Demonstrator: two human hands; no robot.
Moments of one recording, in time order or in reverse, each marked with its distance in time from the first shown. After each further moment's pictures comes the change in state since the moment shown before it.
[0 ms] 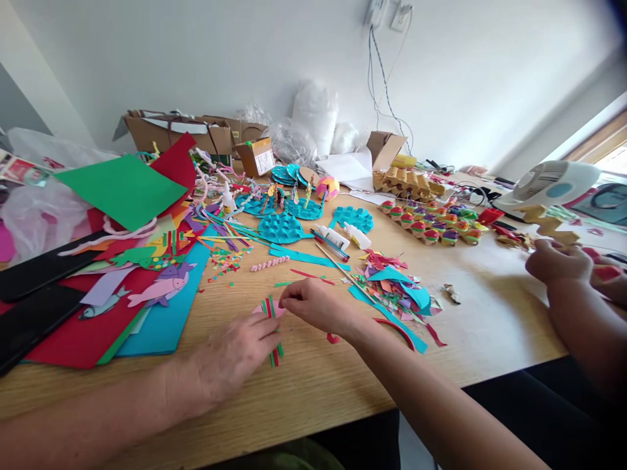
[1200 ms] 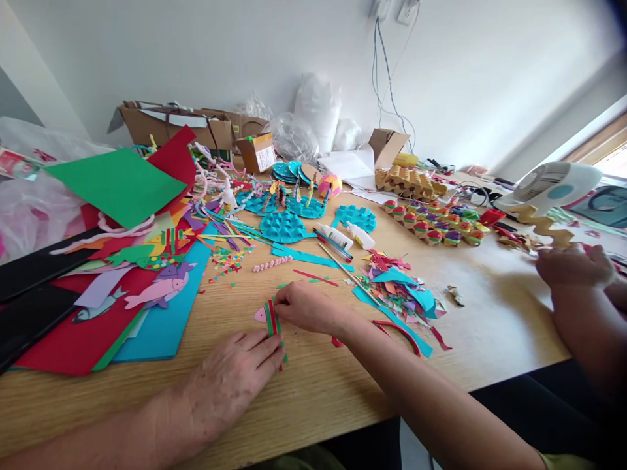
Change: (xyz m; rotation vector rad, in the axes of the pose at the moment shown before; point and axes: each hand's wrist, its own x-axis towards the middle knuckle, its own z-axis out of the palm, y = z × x) left_hand -0.014 0.005 0.026 0.186 0.106 0.073; right_hand 0.018 -0.016 0.007 -0.281 -0.151 0.032
